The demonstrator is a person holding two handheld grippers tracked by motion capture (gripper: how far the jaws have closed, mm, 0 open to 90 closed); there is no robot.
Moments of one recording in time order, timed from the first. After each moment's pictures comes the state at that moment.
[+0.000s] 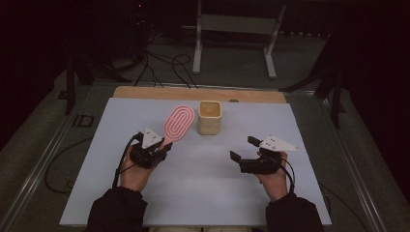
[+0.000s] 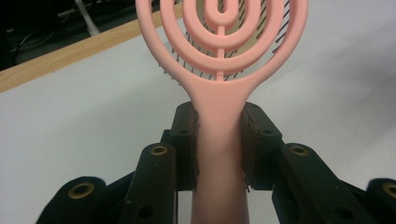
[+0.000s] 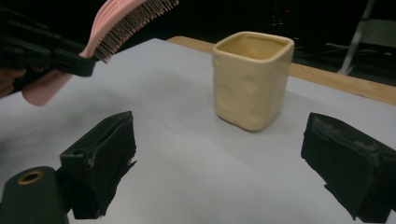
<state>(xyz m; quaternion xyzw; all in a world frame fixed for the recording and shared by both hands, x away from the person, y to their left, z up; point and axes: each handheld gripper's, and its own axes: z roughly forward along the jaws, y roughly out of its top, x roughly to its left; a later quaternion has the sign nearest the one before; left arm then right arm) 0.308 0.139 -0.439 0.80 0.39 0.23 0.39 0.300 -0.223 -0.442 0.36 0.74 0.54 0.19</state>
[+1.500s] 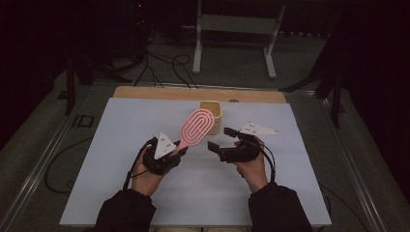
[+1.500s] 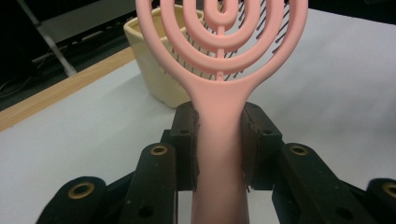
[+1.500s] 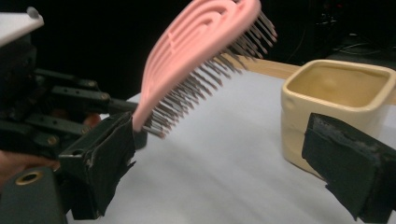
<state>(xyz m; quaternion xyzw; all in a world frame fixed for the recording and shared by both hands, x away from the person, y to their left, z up) 0.291 0.105 -0.434 0.81 0.31 0.24 0.44 0.326 -0.167 -0.421 0.34 0.73 0.58 0.10</state>
